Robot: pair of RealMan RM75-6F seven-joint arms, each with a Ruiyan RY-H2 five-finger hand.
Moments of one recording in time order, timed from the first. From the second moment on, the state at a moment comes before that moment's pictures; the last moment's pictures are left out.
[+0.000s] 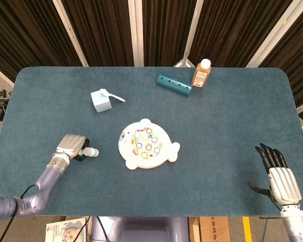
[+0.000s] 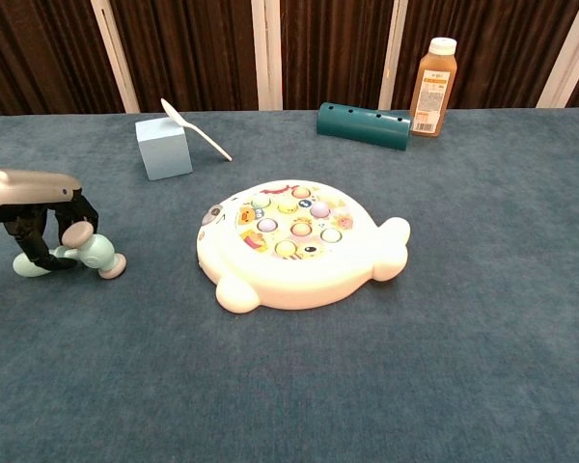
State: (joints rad) left arm -0.87 -1.33 0.01 -1.66 0.55 0.92 0.59; right arm 0.10 -1.12 0.04 -1.67 -1.53 1.44 0.11
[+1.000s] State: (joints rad) left arm -0.86 -1.32 0.01 -1.67 0.56 0.98 0.61; right arm 0.10 -1.12 0.03 -1.68 -1.54 1.44 0.11
